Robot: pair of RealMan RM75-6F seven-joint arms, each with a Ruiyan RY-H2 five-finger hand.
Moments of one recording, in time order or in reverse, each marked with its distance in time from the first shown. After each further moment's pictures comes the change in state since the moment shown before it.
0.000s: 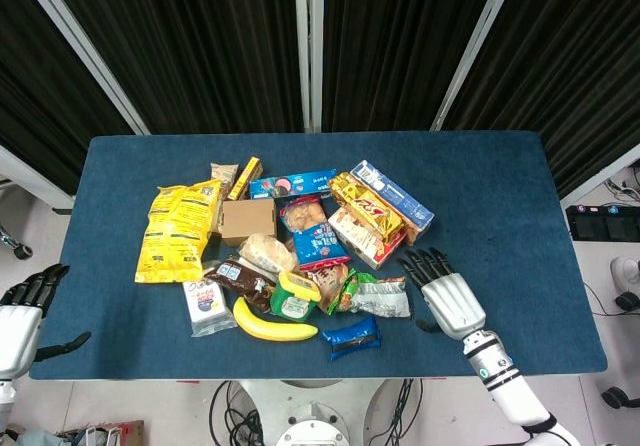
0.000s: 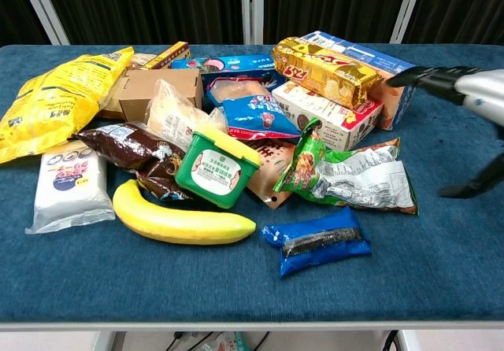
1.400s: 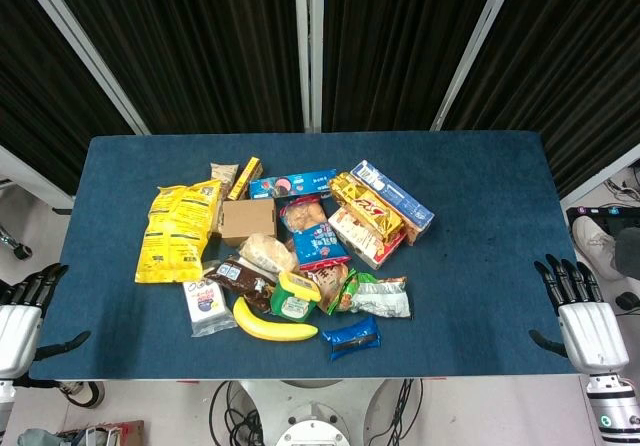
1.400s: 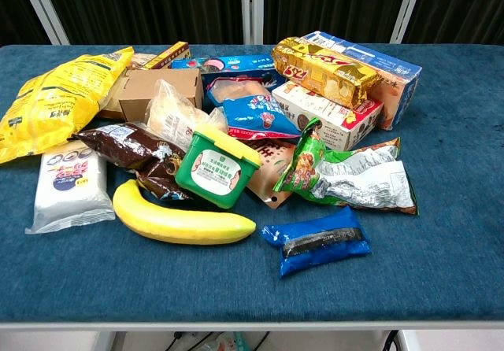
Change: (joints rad) left arm 0.001 -0.013 -0.004 0.020 -0.006 0.005 -0.006; right arm -0.265 0.229 -0.147 0.193 -0.104 0.452 0.304
